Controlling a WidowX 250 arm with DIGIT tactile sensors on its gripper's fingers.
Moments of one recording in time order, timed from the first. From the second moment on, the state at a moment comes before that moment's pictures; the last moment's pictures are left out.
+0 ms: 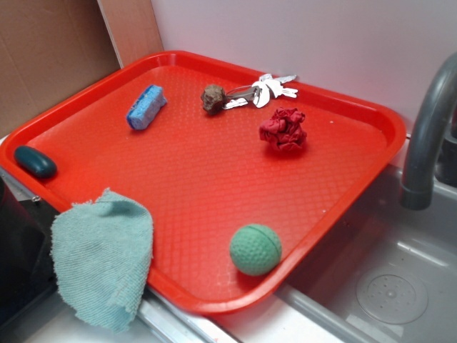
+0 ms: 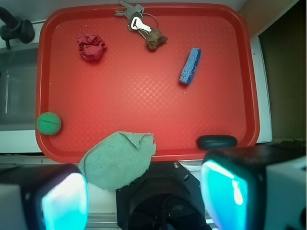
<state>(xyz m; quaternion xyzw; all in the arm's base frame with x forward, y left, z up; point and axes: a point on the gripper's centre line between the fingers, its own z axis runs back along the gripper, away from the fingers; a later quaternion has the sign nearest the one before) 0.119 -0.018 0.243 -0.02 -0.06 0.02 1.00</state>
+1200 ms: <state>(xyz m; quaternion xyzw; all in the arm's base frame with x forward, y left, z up) 0.123 -0.162 0.182 -0.03 -0.07 -0.35 0.93</state>
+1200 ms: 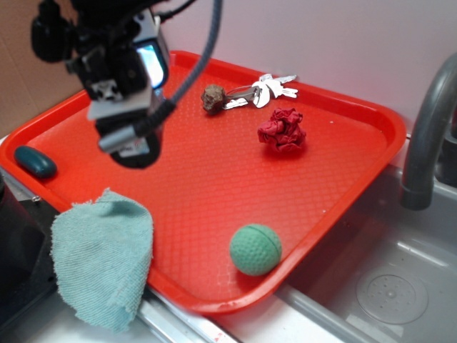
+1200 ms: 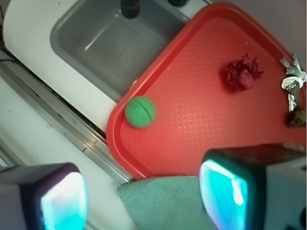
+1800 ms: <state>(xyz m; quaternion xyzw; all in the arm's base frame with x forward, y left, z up) 0.137 -0.191 0.082 -0.04 -0.03 -0.46 0.89</state>
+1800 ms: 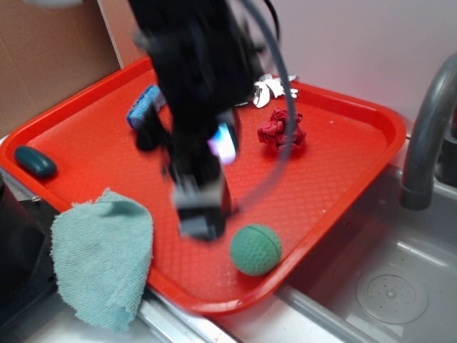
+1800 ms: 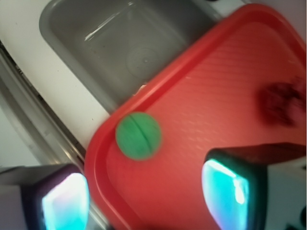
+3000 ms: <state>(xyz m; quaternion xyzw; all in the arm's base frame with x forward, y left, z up) 0.159 -0.171 0.113 -0.05 -0.05 -0.42 0.91</state>
